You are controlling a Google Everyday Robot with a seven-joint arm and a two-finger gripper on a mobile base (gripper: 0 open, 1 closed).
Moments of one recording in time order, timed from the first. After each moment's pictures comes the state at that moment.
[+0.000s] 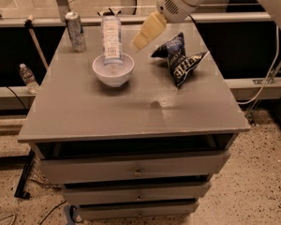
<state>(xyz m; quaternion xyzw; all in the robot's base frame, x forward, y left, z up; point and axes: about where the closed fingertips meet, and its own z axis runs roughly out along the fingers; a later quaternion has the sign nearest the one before) 0.655 -0.036 0.981 -0.48 0.81 0.09 0.33</state>
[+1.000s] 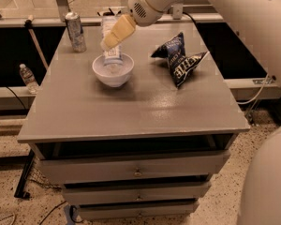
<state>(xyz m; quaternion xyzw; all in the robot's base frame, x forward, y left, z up) 0.682 0.041 0.962 -0.47 0.80 0.16 0.33</state>
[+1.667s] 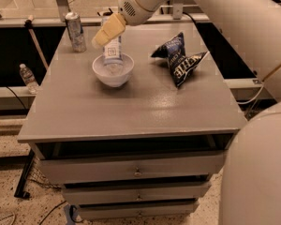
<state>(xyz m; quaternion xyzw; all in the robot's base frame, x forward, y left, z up) 0.693 0.066 0.957 -0.45 0.81 0.17 0.32</state>
